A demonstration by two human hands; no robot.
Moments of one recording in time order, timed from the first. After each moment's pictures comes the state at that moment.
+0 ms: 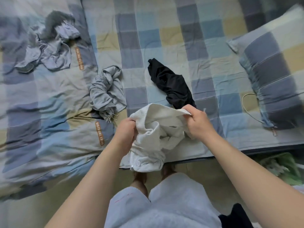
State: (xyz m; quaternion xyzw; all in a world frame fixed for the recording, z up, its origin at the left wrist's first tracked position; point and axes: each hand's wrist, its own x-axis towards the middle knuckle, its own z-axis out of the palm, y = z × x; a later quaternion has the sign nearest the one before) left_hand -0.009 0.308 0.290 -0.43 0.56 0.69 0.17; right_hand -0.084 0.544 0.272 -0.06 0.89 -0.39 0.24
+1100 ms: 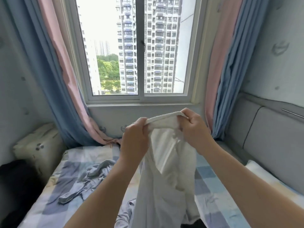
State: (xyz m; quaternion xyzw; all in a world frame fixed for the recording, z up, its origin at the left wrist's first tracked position) left_hand -0.044 0.166 0.686 0.00 0.84 0.36 -0.39; right_hand -0.092 0.346 0.721 -0.24 0.77 -0.58 -0.13
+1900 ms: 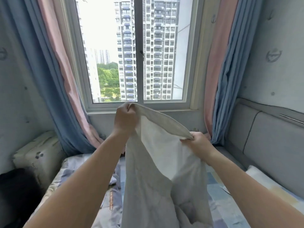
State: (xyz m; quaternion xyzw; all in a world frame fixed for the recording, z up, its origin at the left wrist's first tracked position) left_hand -0.089 0.129 0.746 -0.10 0.77 0.53 -0.33; right_hand -0.124 0.381 0.683 -0.14 0.86 -0.49 -0.02
